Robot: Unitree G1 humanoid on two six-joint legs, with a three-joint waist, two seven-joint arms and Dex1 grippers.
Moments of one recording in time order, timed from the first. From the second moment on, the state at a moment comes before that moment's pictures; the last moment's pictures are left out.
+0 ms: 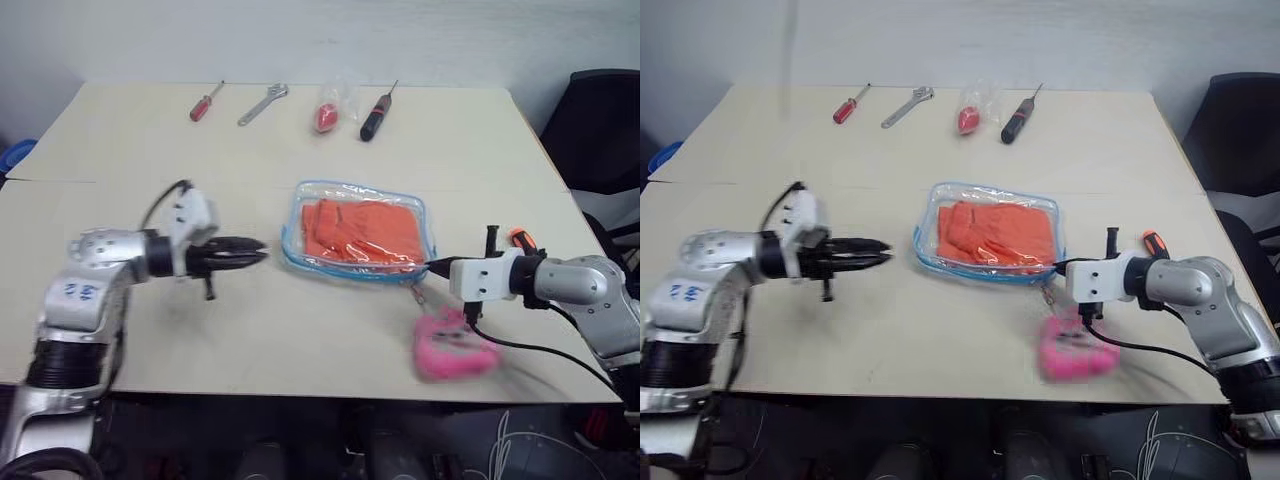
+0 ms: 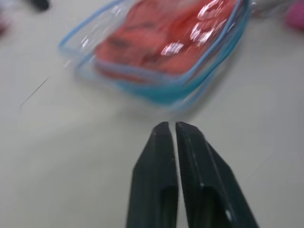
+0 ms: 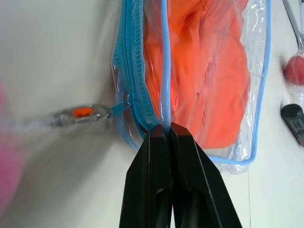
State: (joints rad) left arm -0.55 0.70 0.00 -0.13 -0.42 0.48 -1.12; right arm -0.39 -0.93 0.11 0.01 -0.10 -0.28 0.93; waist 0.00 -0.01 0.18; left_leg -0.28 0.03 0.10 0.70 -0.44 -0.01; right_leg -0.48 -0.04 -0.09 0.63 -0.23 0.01
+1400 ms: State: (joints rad) left arm -0.76 0.47 -0.31 0.02 -0.25 0.23 -1.25; right arm 0.36 -0.95 -0.41 -0.60 0.31 0.44 1.17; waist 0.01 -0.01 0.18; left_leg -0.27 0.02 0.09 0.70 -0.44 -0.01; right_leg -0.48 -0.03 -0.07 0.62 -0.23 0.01
